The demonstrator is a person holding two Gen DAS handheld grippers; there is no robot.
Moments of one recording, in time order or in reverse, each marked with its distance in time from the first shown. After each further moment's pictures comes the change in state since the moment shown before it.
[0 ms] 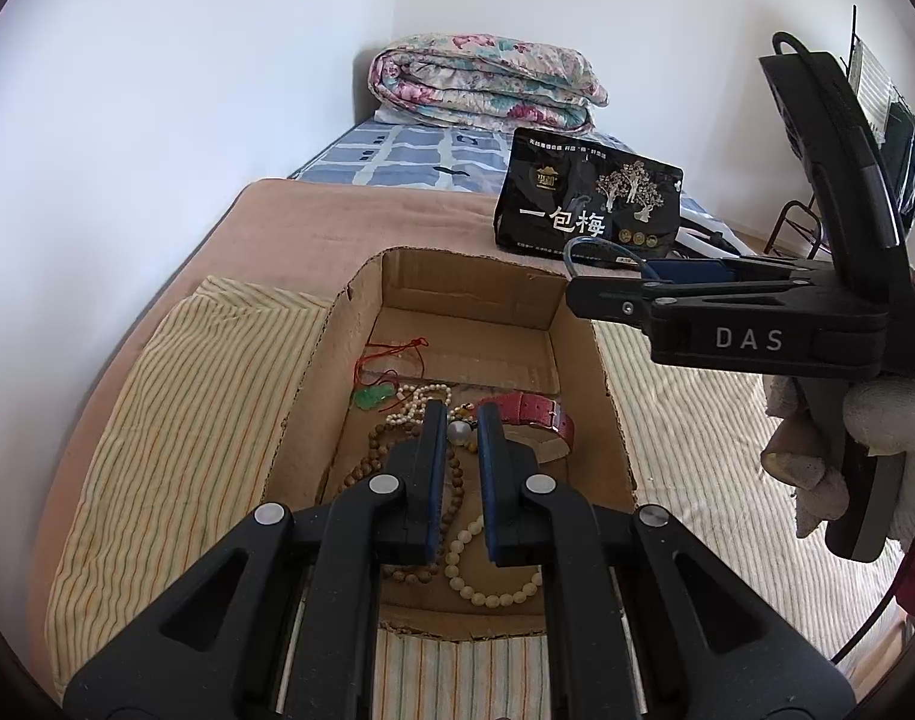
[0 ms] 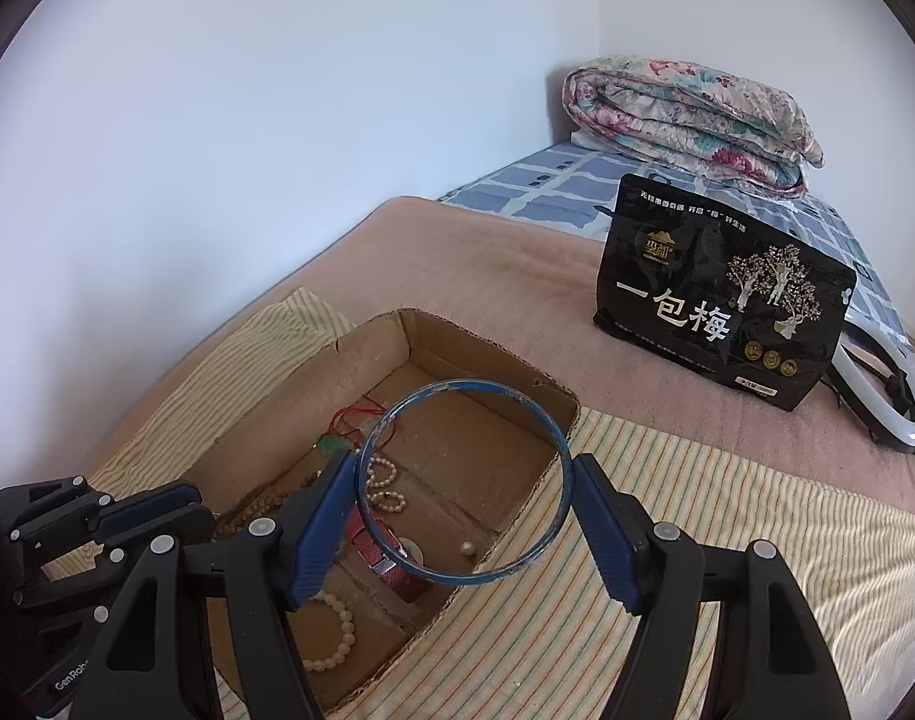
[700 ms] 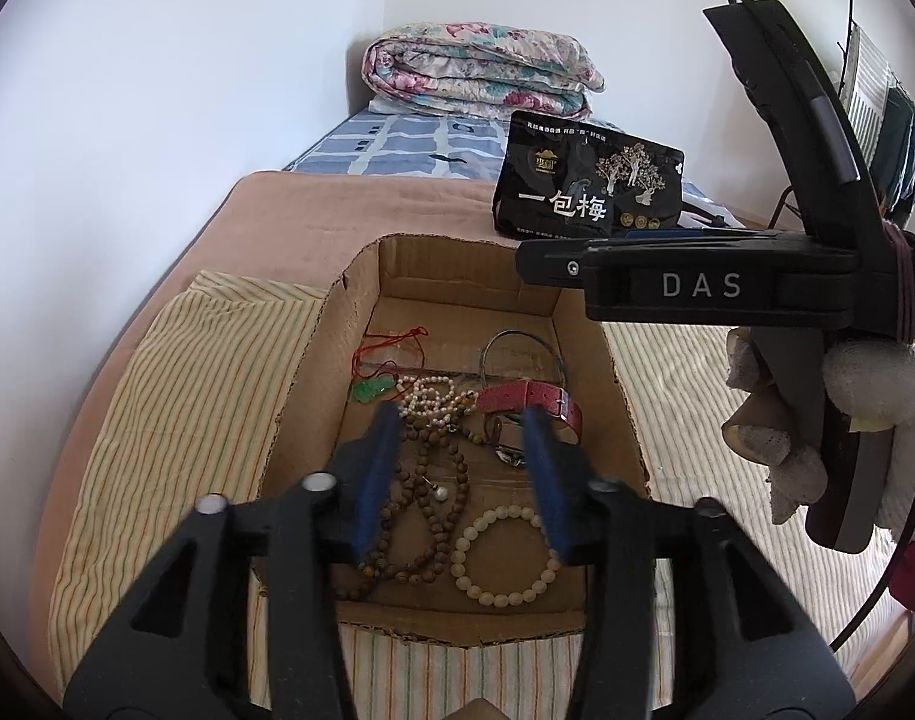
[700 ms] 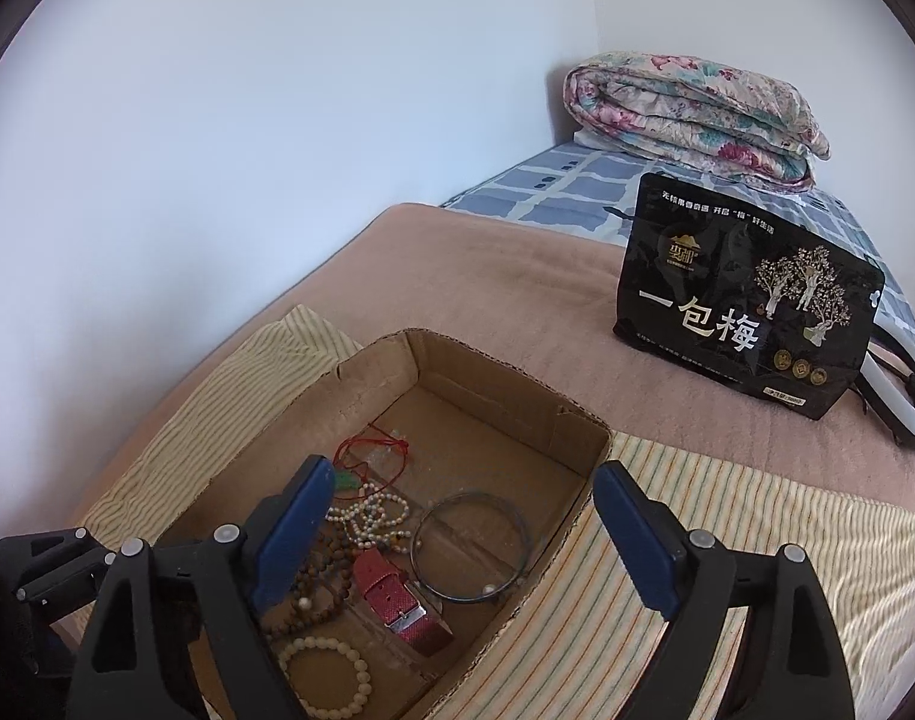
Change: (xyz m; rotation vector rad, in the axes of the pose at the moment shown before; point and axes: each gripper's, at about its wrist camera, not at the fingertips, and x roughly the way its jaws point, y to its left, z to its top) left arm 0.008 0.000 -0.002 0.018 0.016 -0.002; right arm 0.019 0.005 0.012 0.035 -0.018 0.011
